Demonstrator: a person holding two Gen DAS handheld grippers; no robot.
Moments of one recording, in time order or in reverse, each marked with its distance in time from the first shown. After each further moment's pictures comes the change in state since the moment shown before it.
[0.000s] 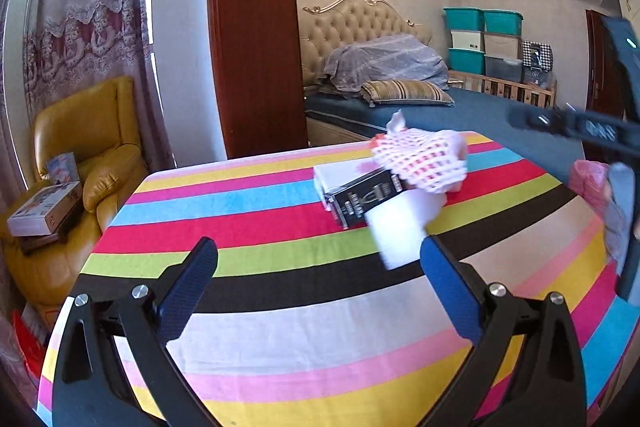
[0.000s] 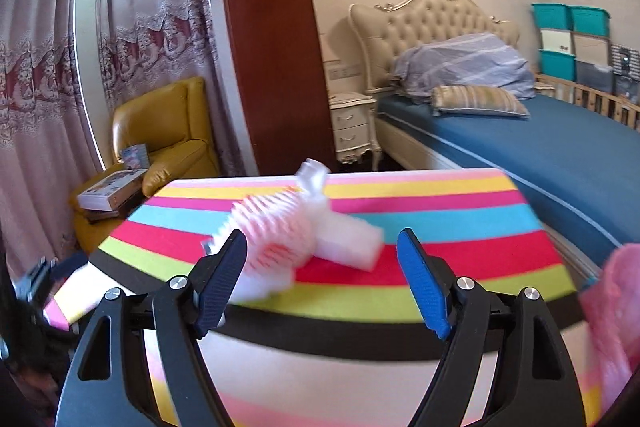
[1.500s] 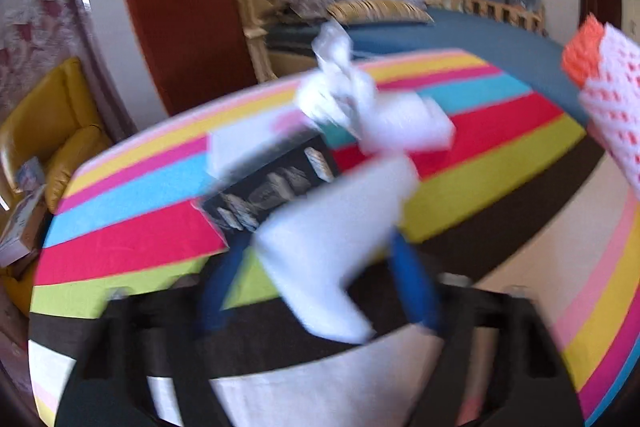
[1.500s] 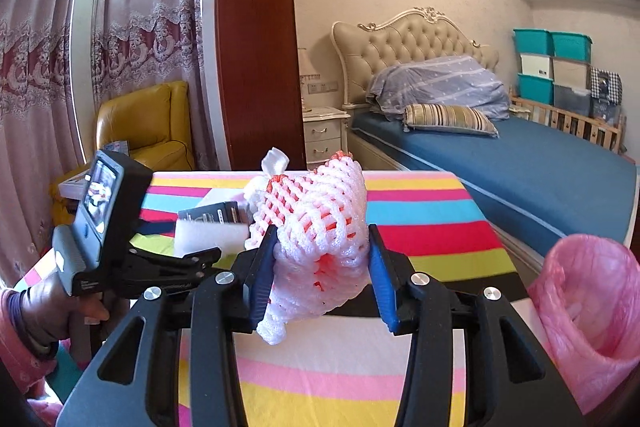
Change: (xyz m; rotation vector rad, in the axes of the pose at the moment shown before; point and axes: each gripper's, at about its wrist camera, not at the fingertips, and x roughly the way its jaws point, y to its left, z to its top) left arm 0.127 -0.087 0.017 0.139 0.306 -0.058; right arm -0.080 -0.036 -0.055 -0.047 -0.070 -0.111
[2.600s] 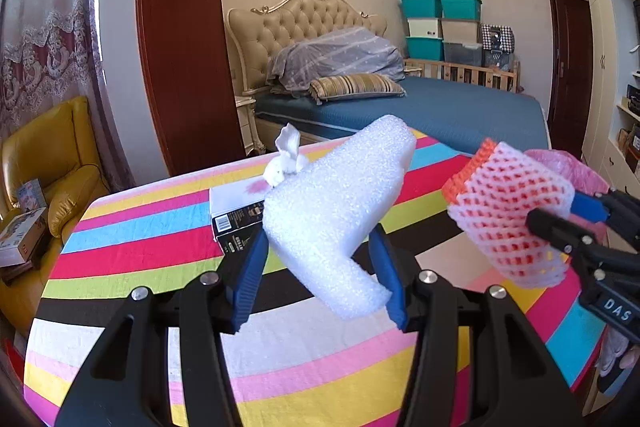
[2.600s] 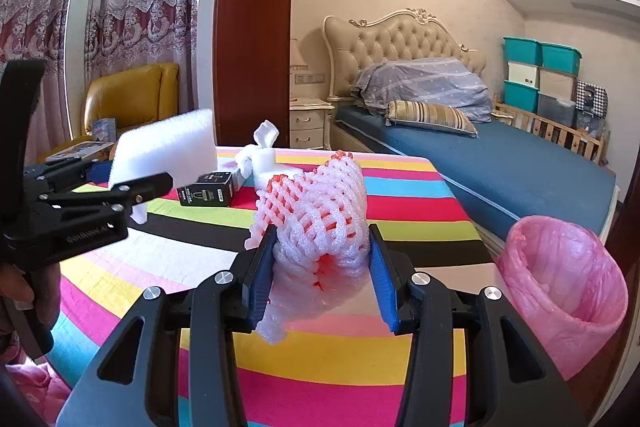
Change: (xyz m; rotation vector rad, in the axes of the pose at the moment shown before) left arm -0.130 -0.043 -0.027 -0.037 -0.298 -0.047; right arm -0.043 0.010 -0.027 -0.075 0.016 -0.094
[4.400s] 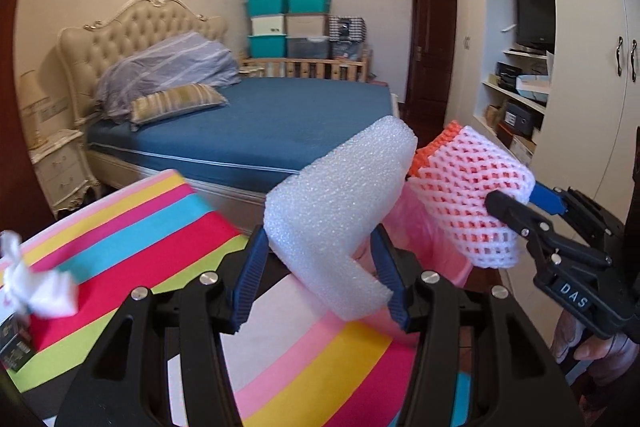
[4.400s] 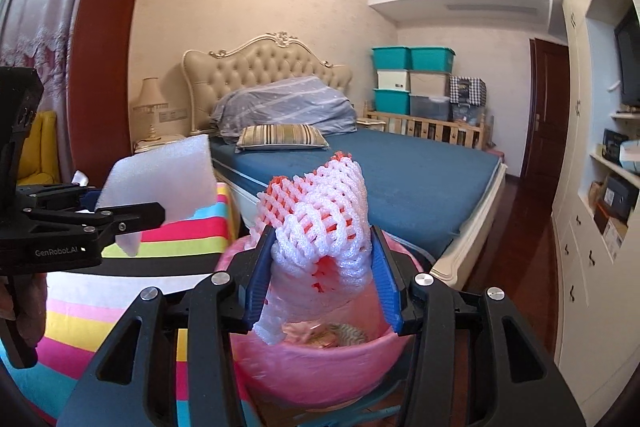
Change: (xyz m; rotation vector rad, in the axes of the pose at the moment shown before) left arm 0.080 -0.237 0.076 0.162 0.011 -0.556; right arm -0.072 -0.248 -0.026 0.181 -0.092 -0.421
